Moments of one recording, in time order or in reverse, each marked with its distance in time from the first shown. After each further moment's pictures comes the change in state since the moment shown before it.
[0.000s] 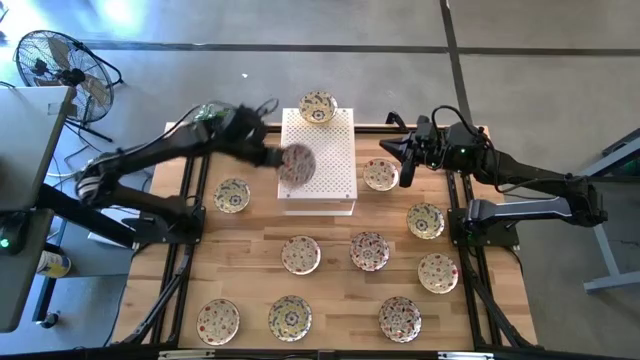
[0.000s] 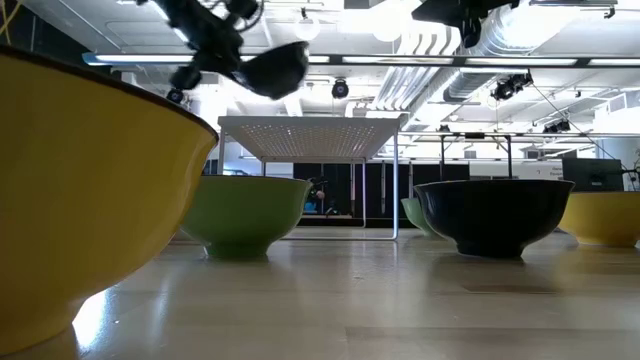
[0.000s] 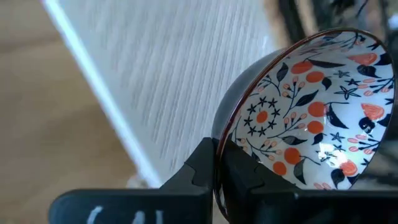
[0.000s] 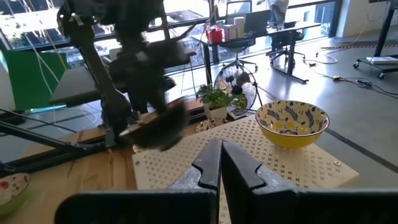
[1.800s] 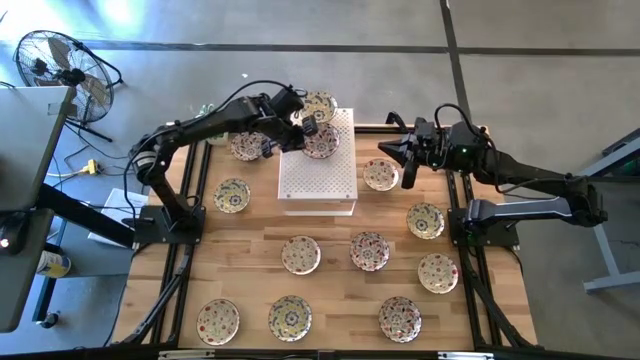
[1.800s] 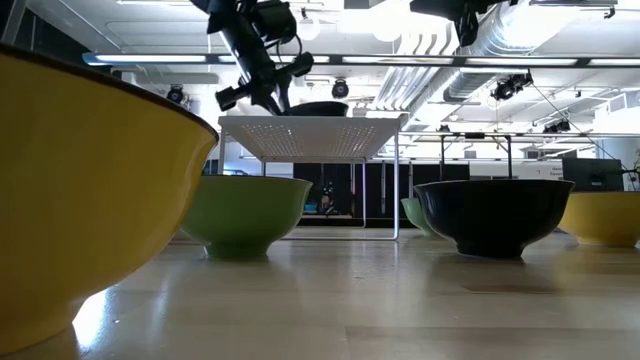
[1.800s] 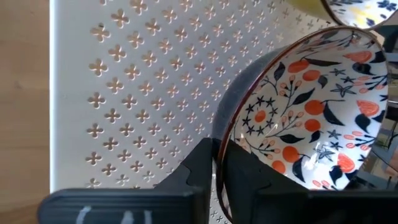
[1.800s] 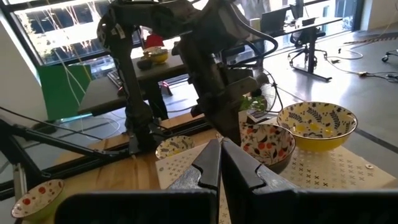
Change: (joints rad) left arm 0.061 0.442 0.364 -0.145 -0.068 -0.496; right arm -0.001 0.000 0.000 0.029 -0.070 0.066
